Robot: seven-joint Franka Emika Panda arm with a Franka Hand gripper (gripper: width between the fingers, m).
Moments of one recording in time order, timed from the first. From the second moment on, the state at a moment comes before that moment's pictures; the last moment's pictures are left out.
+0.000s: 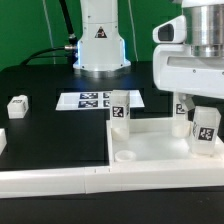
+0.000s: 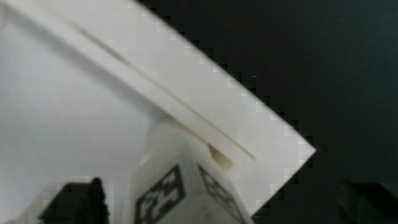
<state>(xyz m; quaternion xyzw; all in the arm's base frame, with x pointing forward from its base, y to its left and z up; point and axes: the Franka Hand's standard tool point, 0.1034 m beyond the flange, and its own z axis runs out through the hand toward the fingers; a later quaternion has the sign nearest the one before) 0.629 0.133 0.073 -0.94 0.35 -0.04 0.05</state>
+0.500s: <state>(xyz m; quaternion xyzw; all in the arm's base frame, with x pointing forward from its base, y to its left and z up) 0.635 0.110 0.070 -0.97 0.24 -0.07 0.04</state>
